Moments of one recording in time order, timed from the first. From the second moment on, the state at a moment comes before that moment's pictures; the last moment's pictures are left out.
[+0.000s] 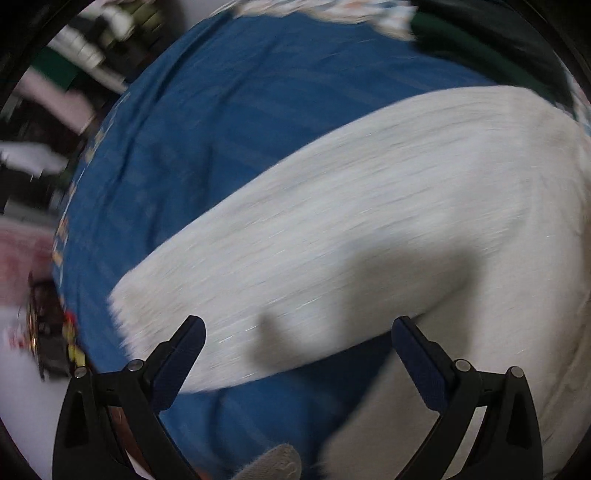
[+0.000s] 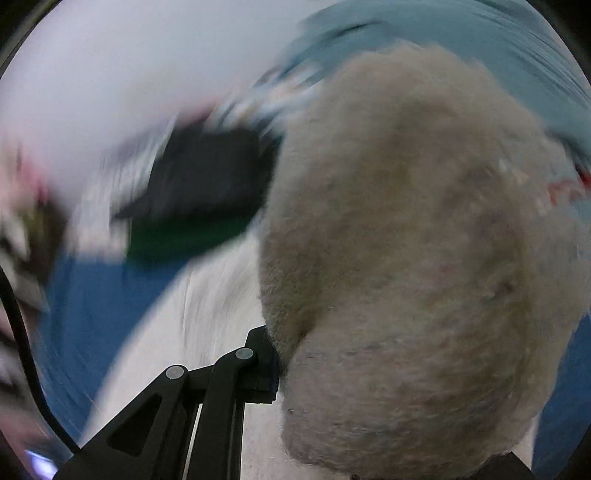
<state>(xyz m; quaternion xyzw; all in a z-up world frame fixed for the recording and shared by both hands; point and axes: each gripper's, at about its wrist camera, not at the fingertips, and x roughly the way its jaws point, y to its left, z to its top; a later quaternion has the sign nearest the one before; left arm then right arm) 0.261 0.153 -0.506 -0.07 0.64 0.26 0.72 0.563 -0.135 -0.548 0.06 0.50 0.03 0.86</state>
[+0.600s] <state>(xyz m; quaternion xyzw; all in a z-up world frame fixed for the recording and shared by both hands) 0.151 0.281 -0.556 -0.35 0.63 0.31 0.63 0.533 -0.029 -0.566 0.09 0.64 0.10 0.76</state>
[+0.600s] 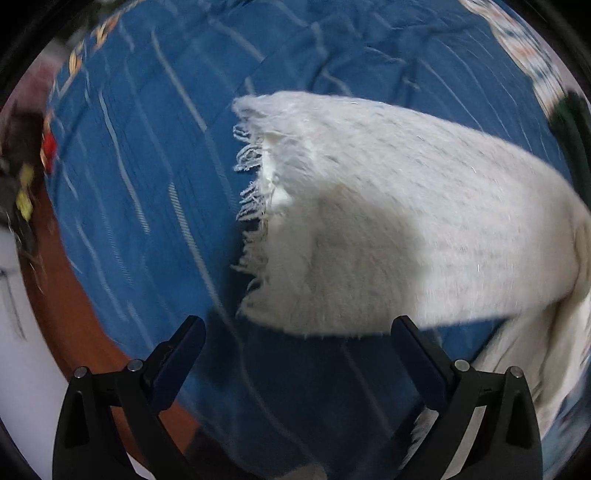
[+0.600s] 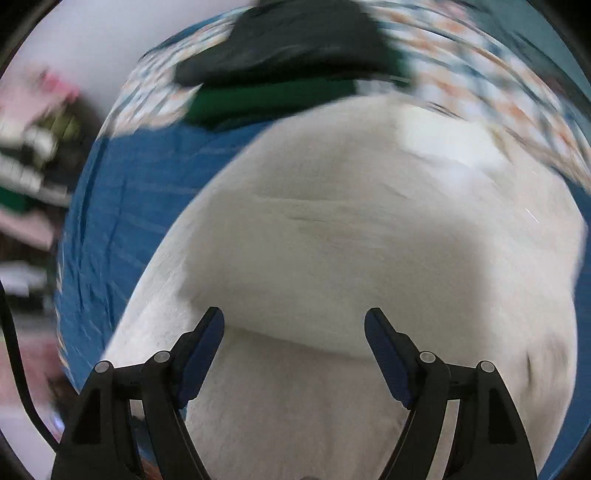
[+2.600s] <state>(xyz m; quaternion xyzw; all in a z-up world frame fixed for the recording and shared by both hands) 0.284 0.321 -0.482 -0.19 0.47 0.31 0.80 0.601 0.142 -0.701 0.12 0.70 0.05 0.70</state>
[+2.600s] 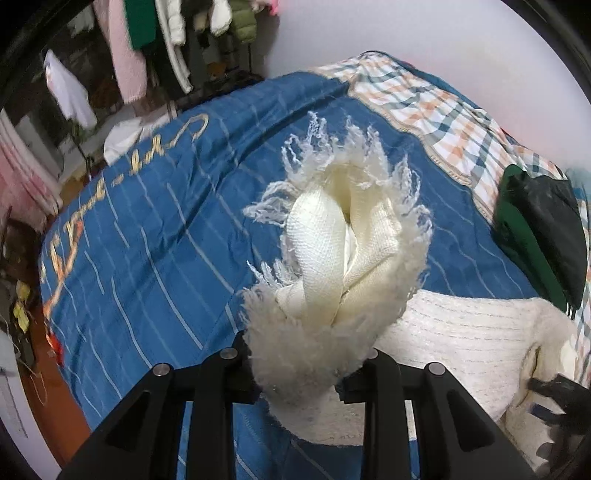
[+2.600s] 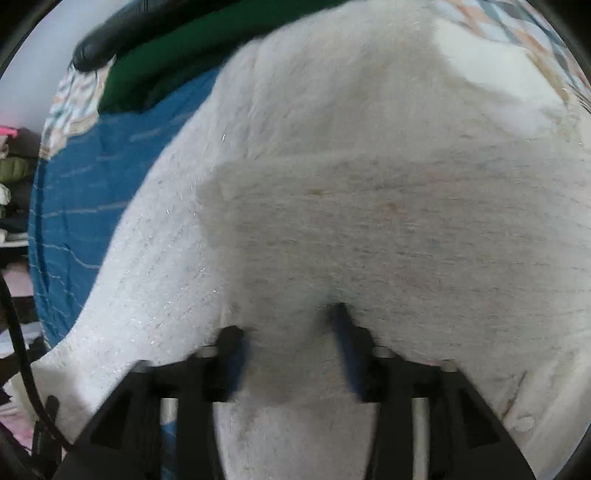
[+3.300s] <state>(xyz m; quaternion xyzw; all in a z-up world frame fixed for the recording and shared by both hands) 0.381 -0.055 -0.390 0.00 0.43 0.15 0.89 0.567 -0.100 -0.643 0.04 0.67 -0.03 0.74</state>
